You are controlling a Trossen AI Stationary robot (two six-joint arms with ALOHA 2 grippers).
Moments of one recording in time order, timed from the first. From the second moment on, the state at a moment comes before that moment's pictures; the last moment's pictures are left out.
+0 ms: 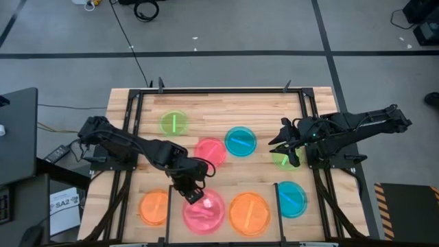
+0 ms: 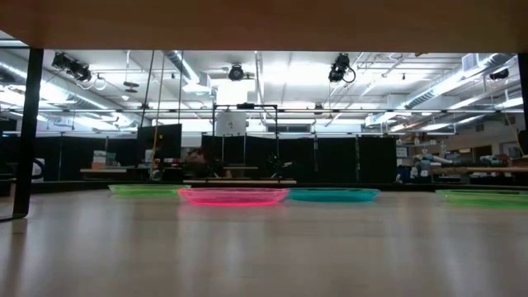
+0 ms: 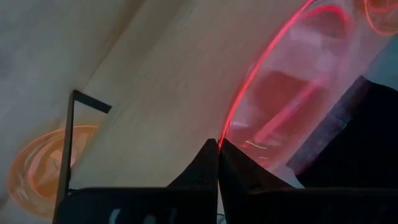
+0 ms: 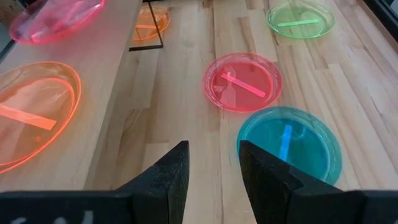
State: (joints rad) left arm -0.35 1.65 1.50 -1.00 0.36 -1.12; right arm 0.17 0.79 0.80 -0.62 0.05 0.18
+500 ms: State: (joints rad) left arm -0.35 1.65 1.50 -1.00 0.36 -1.12; right arm 0.17 0.79 0.80 -0.62 0.05 0.18
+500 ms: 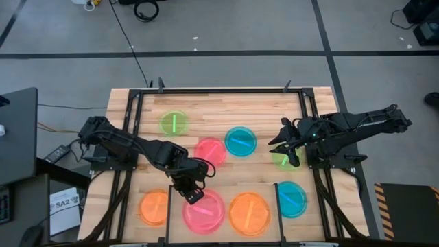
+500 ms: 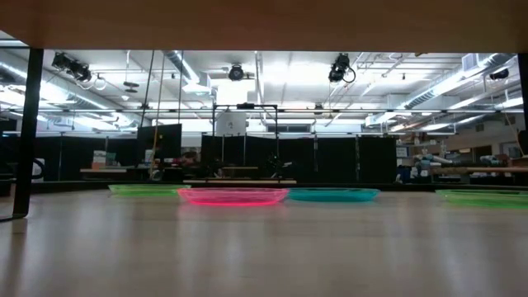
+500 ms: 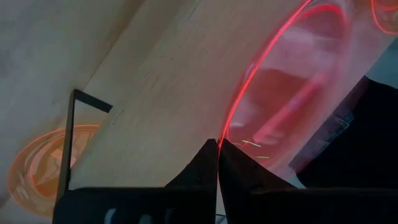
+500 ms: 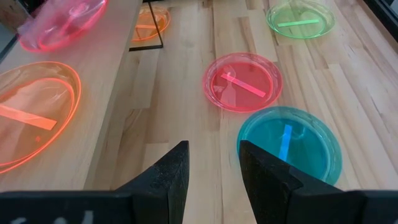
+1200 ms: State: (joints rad) left arm -0.35 1.65 1.50 -1.00 0.36 -1.11; right arm 0.17 0.79 0.80 -0.62 0.05 0.18
